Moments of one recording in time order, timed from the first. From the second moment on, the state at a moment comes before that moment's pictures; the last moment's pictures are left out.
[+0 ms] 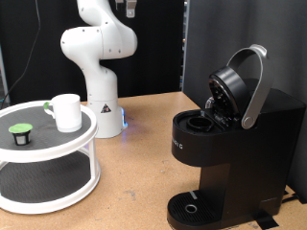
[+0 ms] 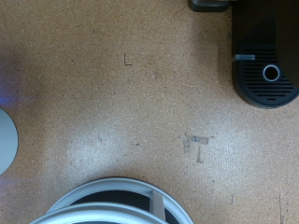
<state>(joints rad) -0.01 -0.78 0.01 -2.35 0.02 1.58 -0.77</state>
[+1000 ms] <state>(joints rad) -0.03 -0.77 -0.17 -2.29 -0.10 1.50 -1.08</state>
